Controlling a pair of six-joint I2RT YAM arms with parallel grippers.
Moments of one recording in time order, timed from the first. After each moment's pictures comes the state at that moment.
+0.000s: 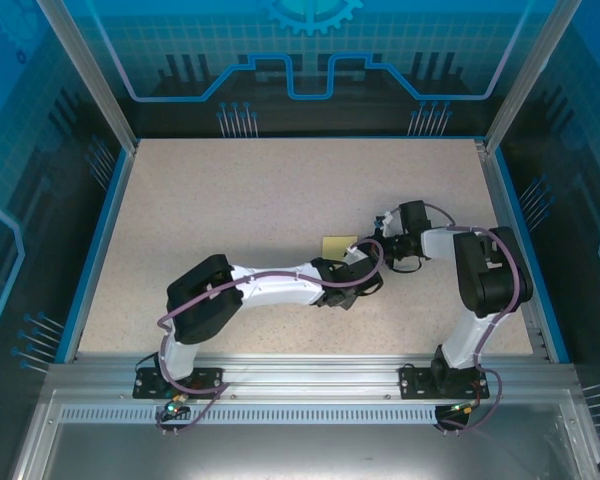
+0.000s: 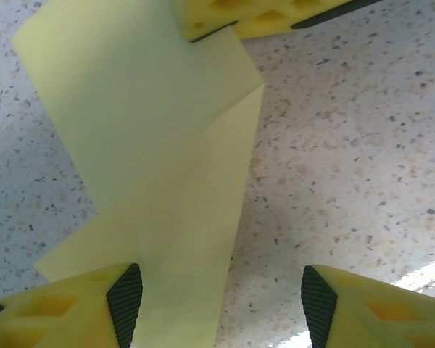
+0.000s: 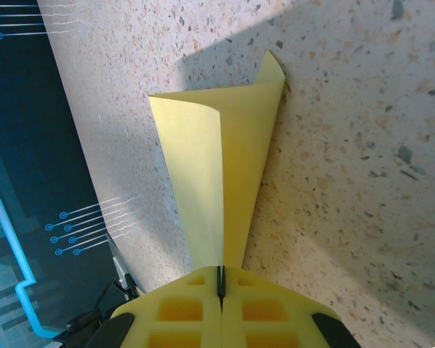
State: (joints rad) left arm -1.10 1.98 1.38 -0.61 -0.44 -0.48; right arm 0.14 1.79 0.83 -0.14 -0.88 0.63
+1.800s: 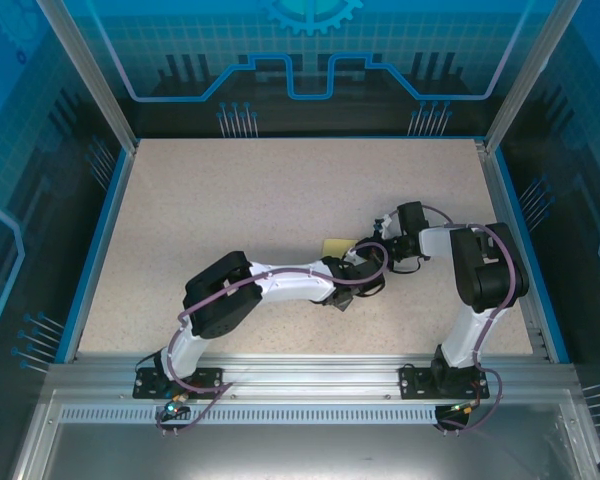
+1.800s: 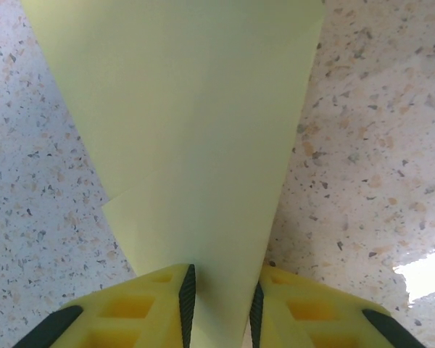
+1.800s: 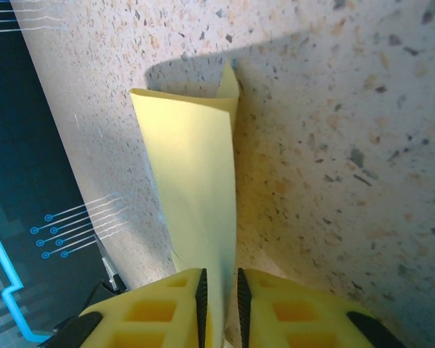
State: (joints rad) left arm -1.07 2.10 1.46 -0.74 -0.45 -0.48; right arm 0.14 1.83 0.85 -0.18 -0.86 0.60
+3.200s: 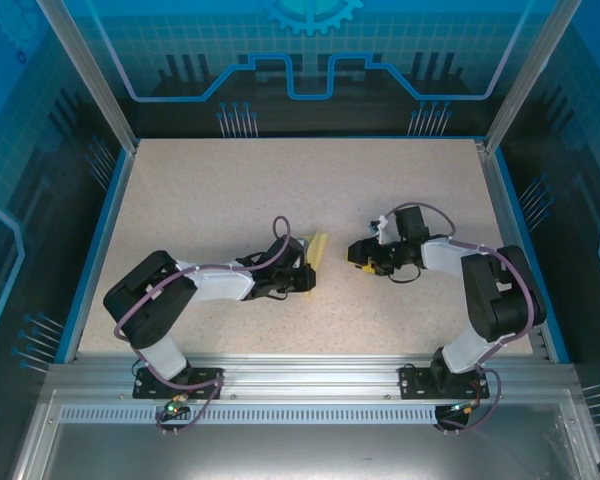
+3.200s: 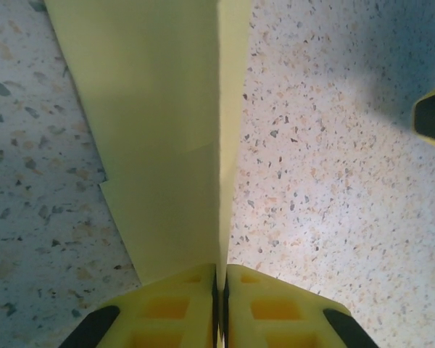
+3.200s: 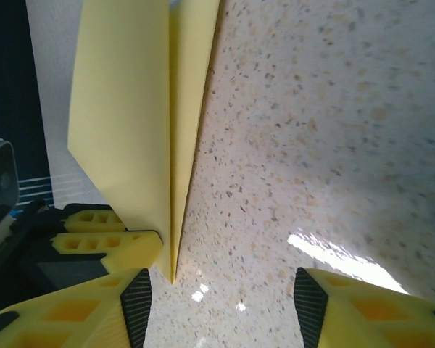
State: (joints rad) left arm -0.74 1.69 0.76 0.07 0.15 -0.78; right arm 0.23 1.64 0.75 -0.16 -0.76 0.50
